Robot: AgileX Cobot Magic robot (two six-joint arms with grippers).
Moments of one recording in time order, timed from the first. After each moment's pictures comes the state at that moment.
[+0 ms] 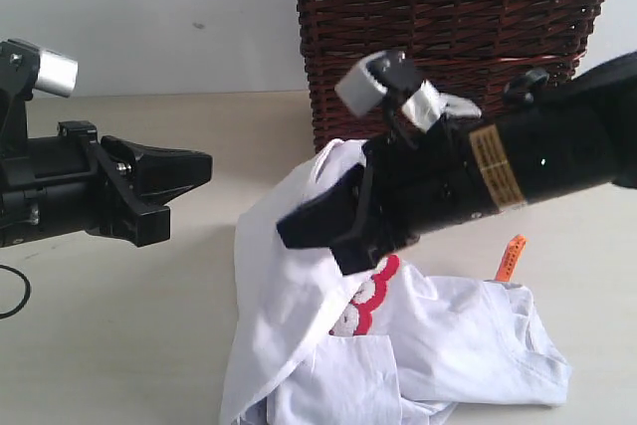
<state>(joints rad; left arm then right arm) -0.37 1.36 -0.53 1.02 -0.61 -0.98 0.48 1.55 -0.83 -1.71 -0.79 1.60</state>
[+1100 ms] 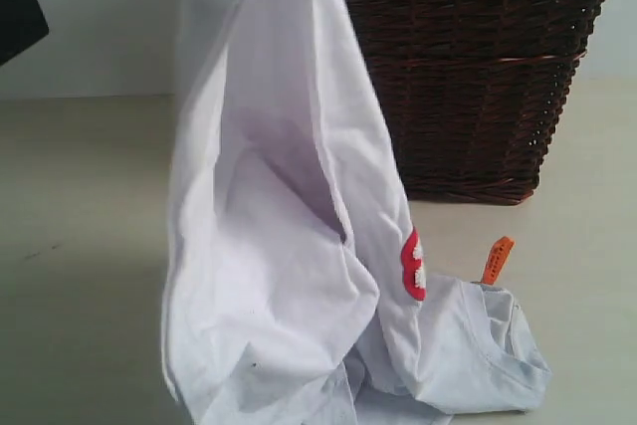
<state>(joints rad) -0.37 0.78 -0.52 1.11 -0.40 -1.20 0.49 1.41 -1.34 -1.71 -0.73 2.12</state>
